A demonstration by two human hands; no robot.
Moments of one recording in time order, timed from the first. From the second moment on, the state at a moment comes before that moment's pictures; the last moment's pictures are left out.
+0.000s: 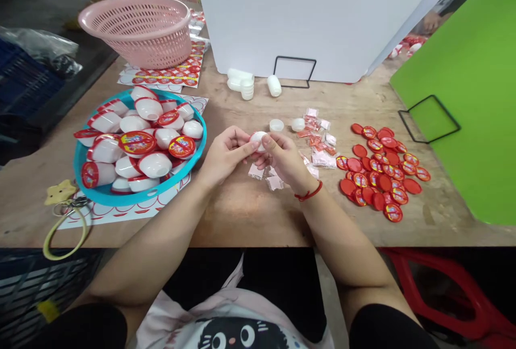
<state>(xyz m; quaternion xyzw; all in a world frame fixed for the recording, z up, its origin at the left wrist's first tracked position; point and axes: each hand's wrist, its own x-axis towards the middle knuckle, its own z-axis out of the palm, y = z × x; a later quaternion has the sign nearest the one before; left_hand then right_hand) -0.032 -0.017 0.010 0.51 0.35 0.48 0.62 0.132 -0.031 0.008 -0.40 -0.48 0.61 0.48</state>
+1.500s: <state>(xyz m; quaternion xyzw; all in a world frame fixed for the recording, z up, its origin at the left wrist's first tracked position) -0.033 -0.028 0.007 0.74 0.37 0.49 0.27 0.128 -0.043 0.012 -0.33 -0.40 0.67 0.53</state>
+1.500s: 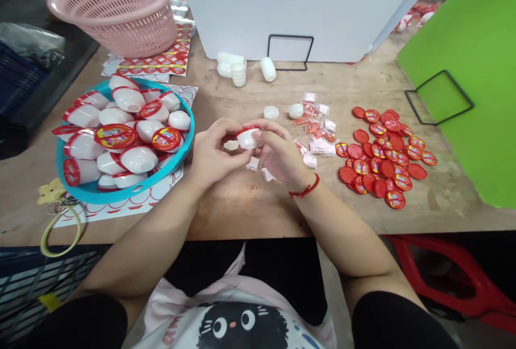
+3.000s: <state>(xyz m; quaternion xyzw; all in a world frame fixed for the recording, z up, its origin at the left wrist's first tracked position) -0.029 -0.026 0.018 0.40 0.36 0.43 0.72 0.147 -0.040 0.016 -0.40 -0.79 0.18 0.42</state>
